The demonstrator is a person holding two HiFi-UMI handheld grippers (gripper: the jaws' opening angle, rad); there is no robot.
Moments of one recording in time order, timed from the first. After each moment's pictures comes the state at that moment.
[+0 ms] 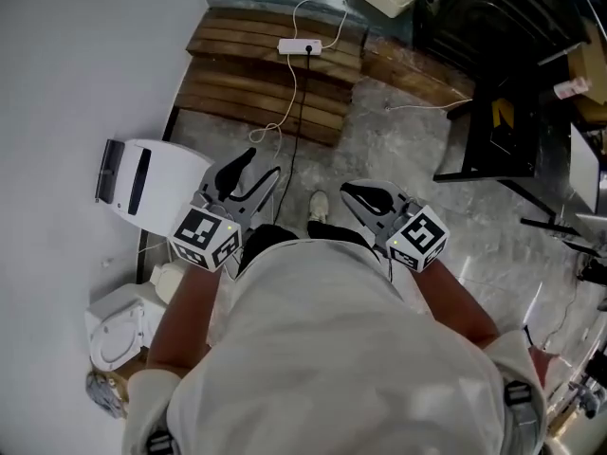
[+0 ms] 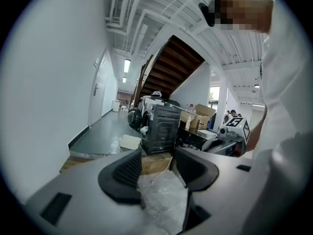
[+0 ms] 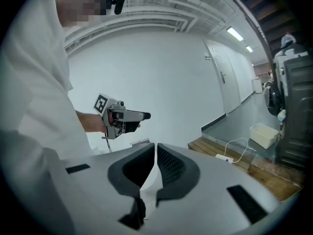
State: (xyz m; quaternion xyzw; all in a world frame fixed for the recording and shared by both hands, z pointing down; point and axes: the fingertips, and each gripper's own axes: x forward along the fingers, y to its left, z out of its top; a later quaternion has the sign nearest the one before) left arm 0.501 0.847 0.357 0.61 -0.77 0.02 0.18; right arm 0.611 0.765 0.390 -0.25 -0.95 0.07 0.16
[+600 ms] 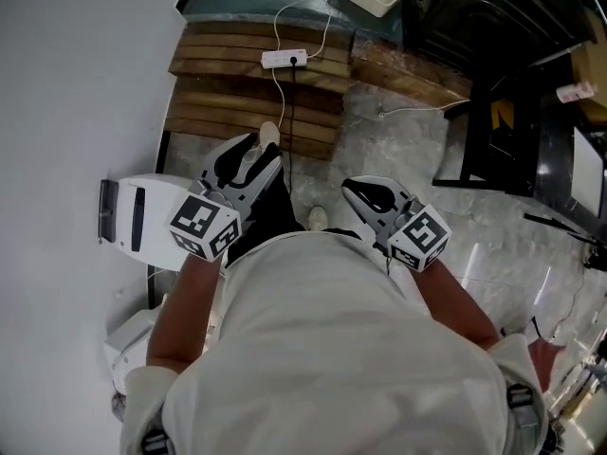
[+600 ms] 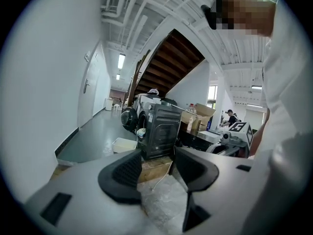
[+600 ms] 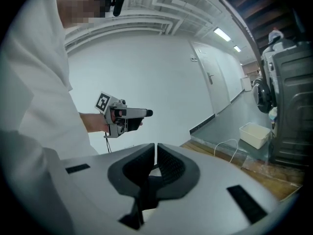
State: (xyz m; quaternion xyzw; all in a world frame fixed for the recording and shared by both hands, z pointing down) left arm 0.394 0.711 0.347 0.64 -0.75 0.02 0.18; right arm 0.521 0.651 0.393 -0.20 -0.96 0.10 0.16
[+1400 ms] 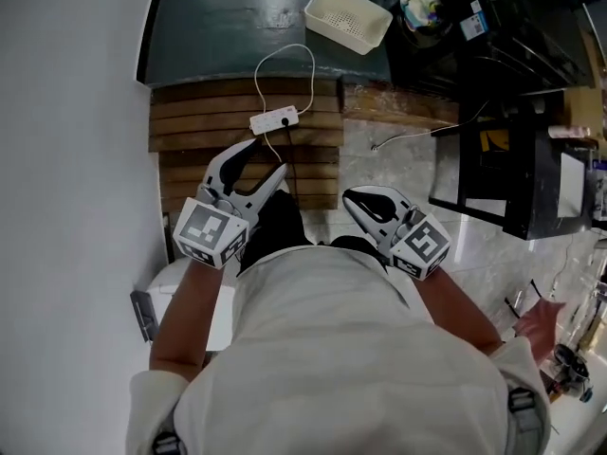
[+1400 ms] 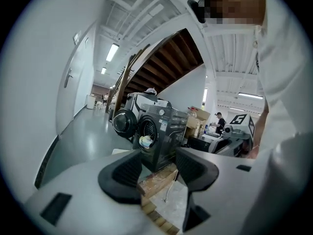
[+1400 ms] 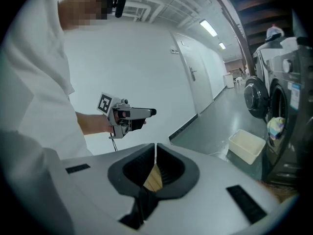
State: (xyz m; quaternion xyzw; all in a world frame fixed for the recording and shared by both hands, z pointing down) left arm 0.054 0.543 0.343 0.73 -0.66 0.02 0.19; right arm 0.192 0.522 0.366 -0.09 -0.96 0.13 0.21
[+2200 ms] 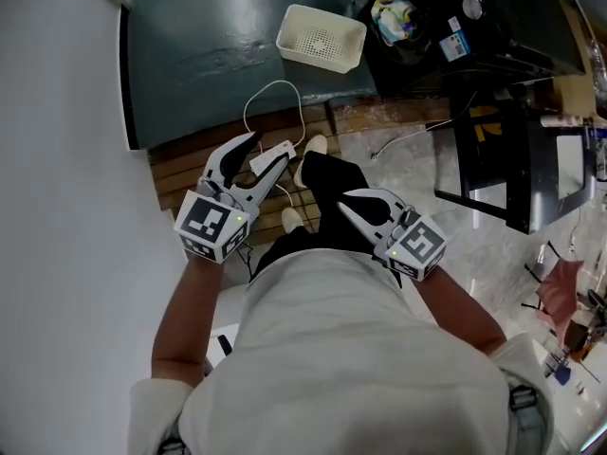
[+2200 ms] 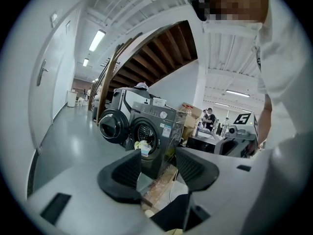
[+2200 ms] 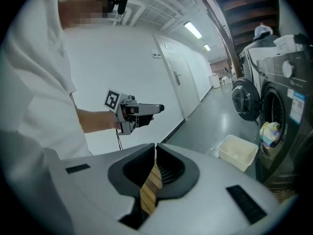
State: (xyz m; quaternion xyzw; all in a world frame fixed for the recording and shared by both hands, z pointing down) left arm -0.059 0.358 0.304 0.79 -0.58 0.06 0.19; right arm 0.079 0.391 0.329 -0.02 -0.97 0.16 0.20
